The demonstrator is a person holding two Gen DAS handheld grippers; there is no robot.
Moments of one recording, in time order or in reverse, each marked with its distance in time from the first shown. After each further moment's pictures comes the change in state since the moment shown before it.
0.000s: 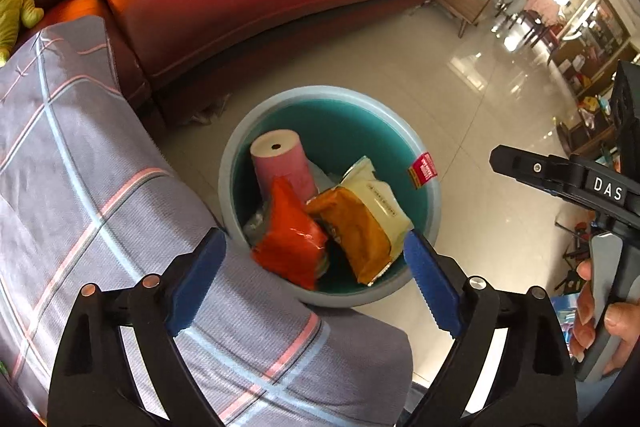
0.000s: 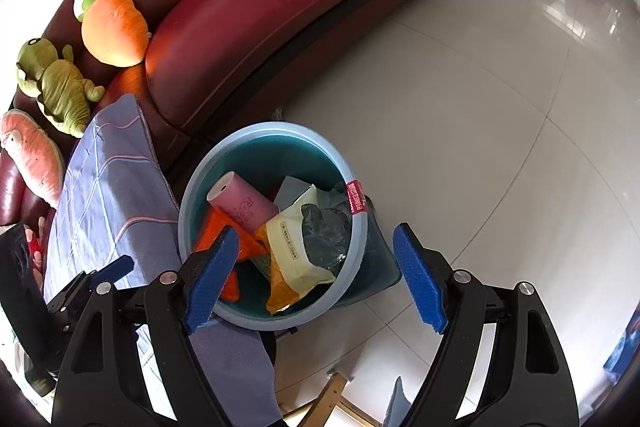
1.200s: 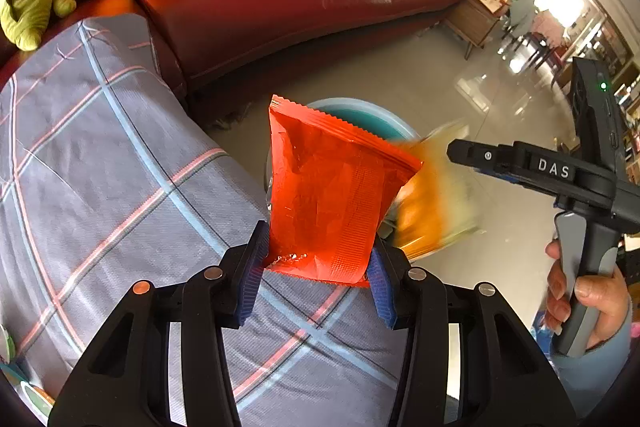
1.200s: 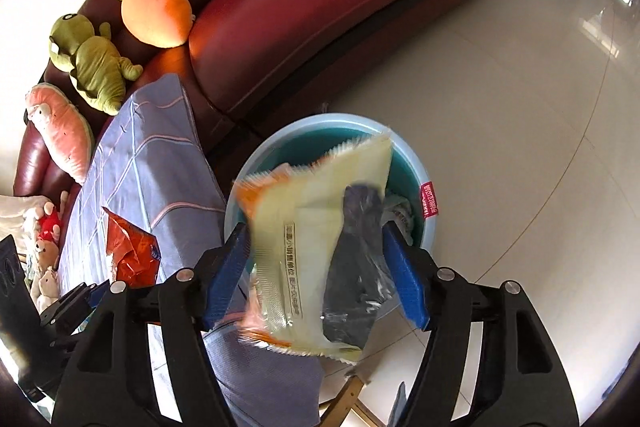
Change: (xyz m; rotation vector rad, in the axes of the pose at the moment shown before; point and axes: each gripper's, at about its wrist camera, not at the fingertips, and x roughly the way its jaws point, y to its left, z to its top) left arm -0.048 0.029 -0.021 -0.049 -0.065 0.007; right arm 0.014 0.043 -0.004 -0.088 0.028 0.116
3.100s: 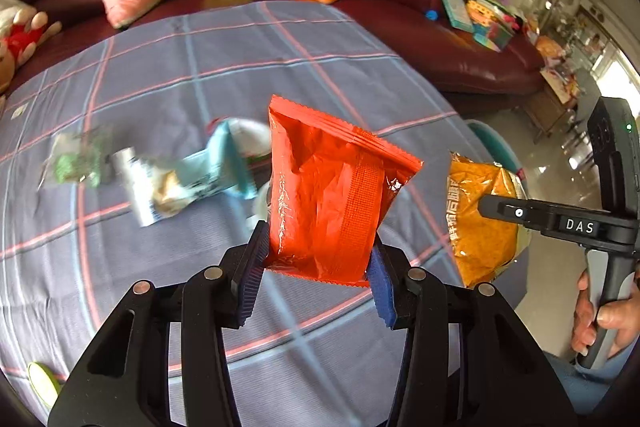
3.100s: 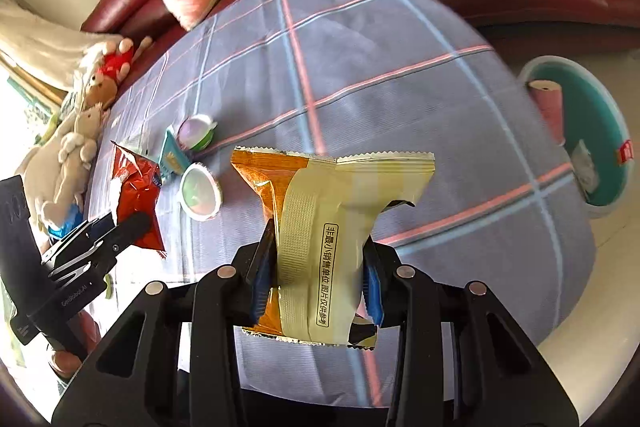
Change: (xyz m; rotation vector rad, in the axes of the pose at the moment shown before) left arm -0.199 0.196 -0.222 -0.295 -0.211 0.207; right arm 0.004 0.262 -0.199 -0.417 0.147 0.159
